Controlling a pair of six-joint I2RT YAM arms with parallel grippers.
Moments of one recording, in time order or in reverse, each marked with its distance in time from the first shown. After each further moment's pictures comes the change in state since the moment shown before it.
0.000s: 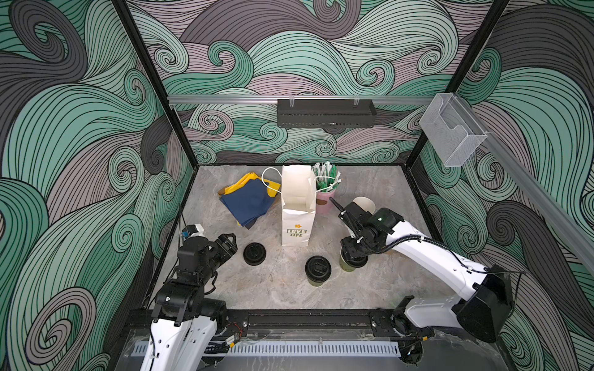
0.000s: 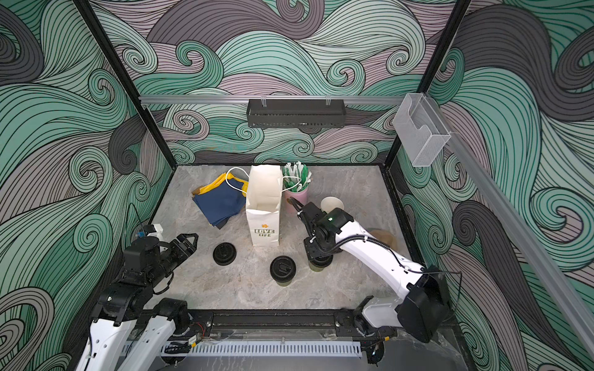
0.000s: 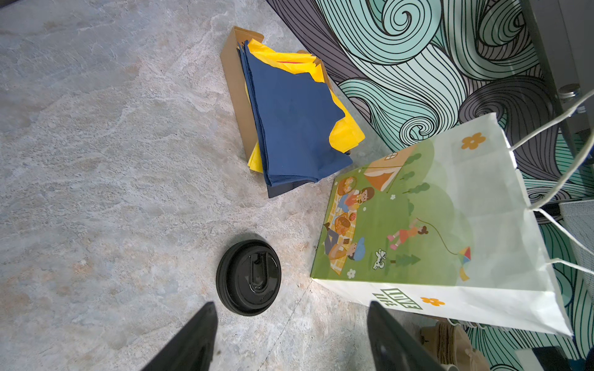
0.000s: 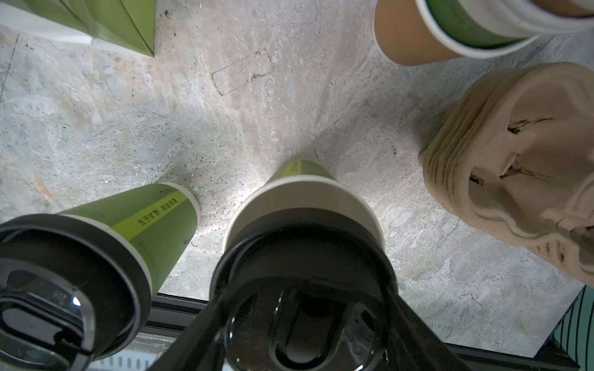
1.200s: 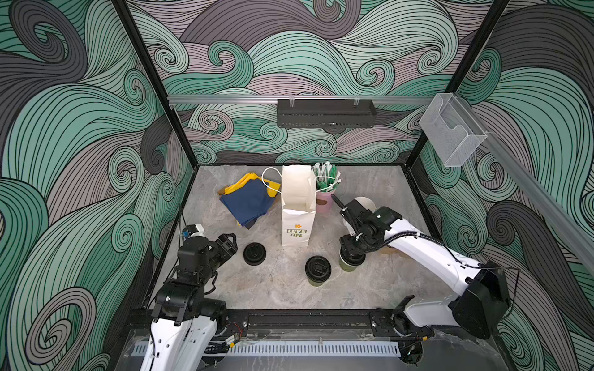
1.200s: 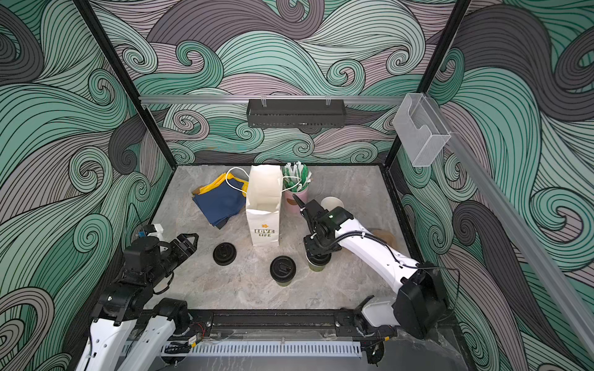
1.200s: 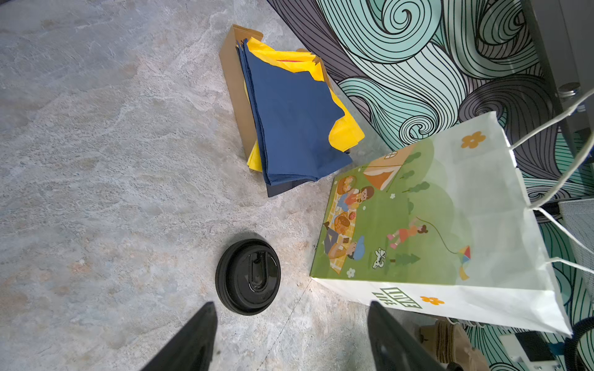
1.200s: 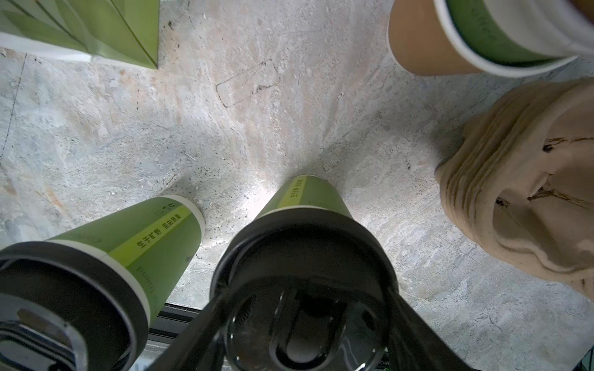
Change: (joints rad) left arm 0.000 0.002 0.000 0.000 0.004 0.000; right arm -0.055 0.026 -0.030 0.066 -0.059 -0.046
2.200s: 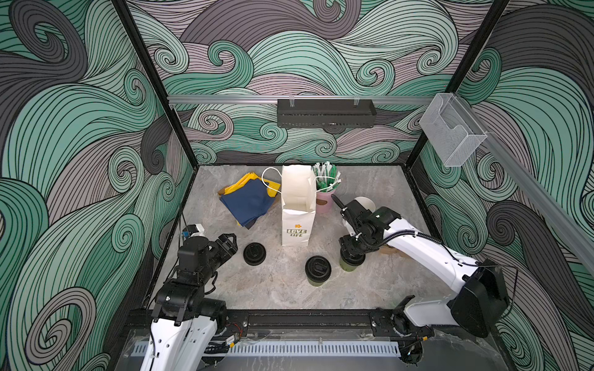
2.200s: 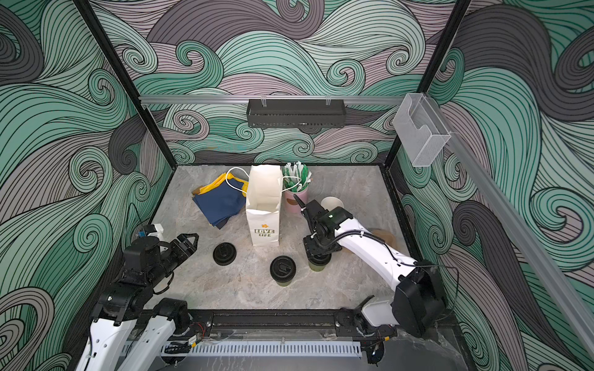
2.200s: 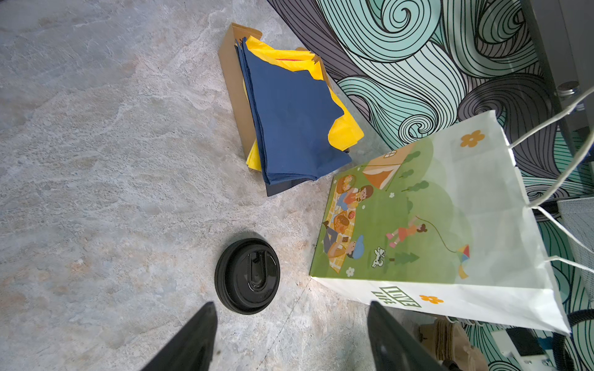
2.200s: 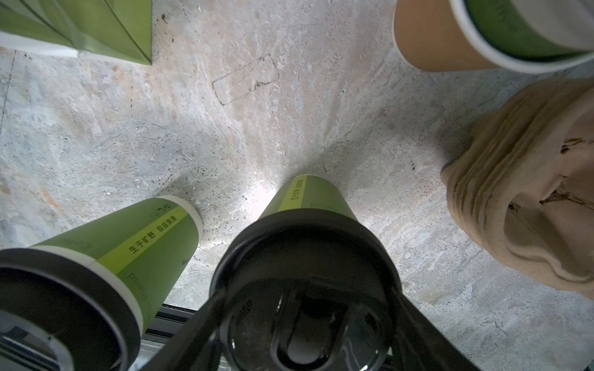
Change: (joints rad) left arm 0.000 0.000 0.000 0.000 0.005 0.000; right arm -0.016 0.013 -0.016 0.017 -0.016 -0.015
